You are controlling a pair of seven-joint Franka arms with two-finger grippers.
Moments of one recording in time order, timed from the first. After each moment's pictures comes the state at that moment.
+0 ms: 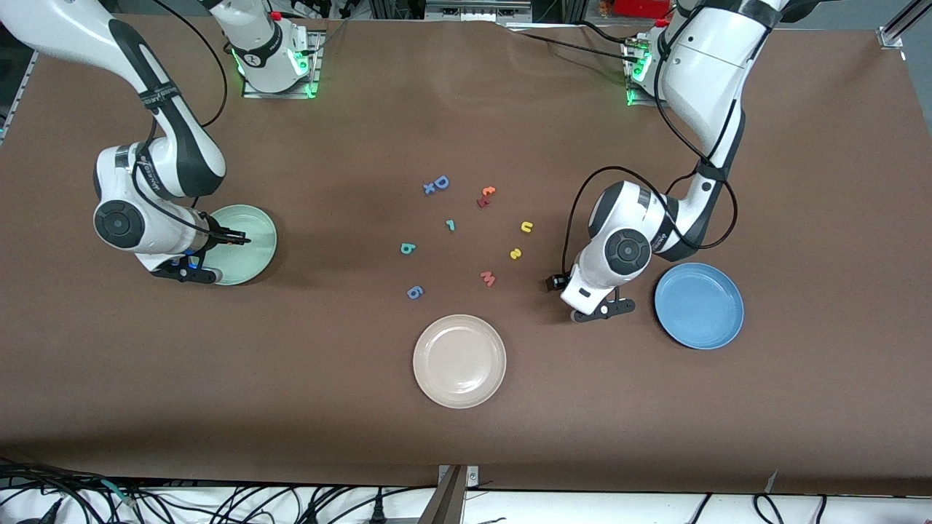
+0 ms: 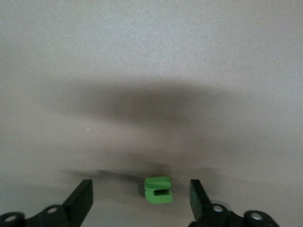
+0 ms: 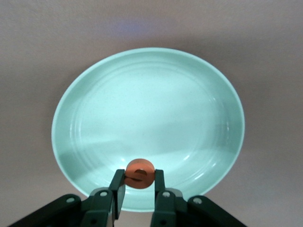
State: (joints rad) left arm -0.38 0.69 -0.04 -1.70 -0.10 2.27 -0.58; right arm -0.43 0.43 0.48 -2.04 -0.29 2.09 0.36
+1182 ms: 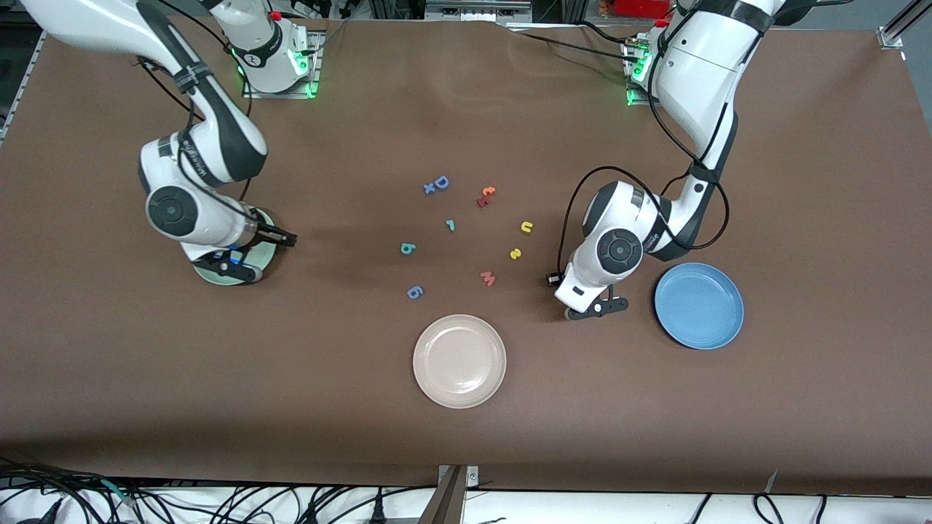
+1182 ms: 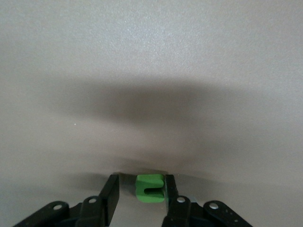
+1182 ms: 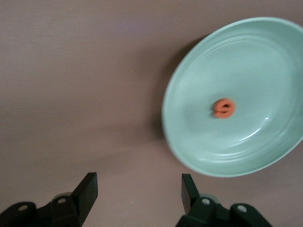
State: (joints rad) left arm -0.40 0.70 -0.04 -1.70 -0.10 2.28 -0.59; right arm -0.42 0.42 0.70 -2.01 -0.25 2.07 0.75
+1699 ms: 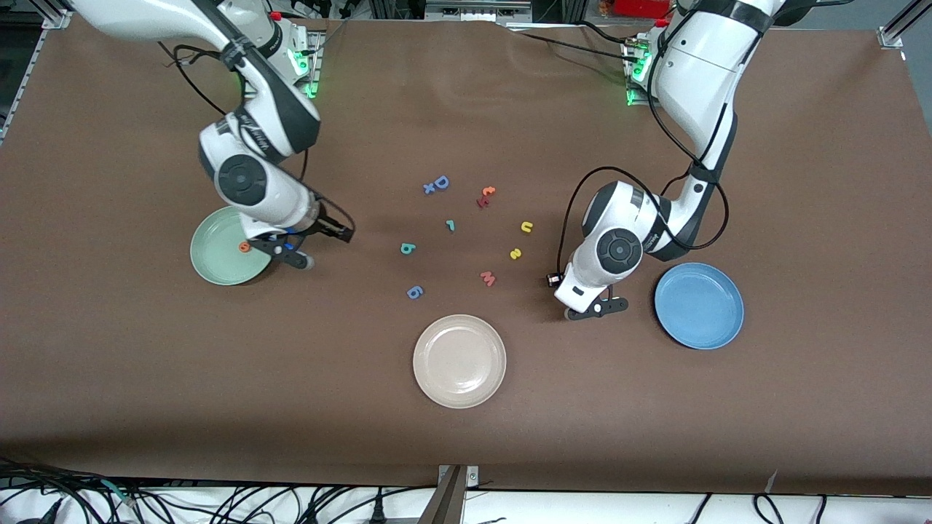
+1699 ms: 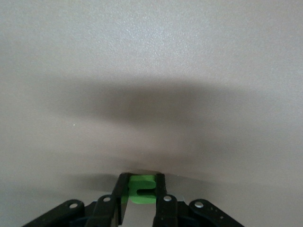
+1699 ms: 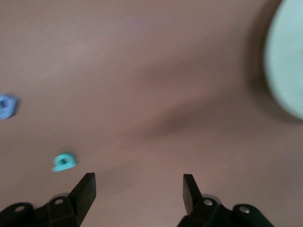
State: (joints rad) left arm -0.40 0.71 -0.04 -1.70 -0.10 2.28 -0.59; right arm -0.28 0.46 0.79 -2.00 -0.25 2.20 1.08
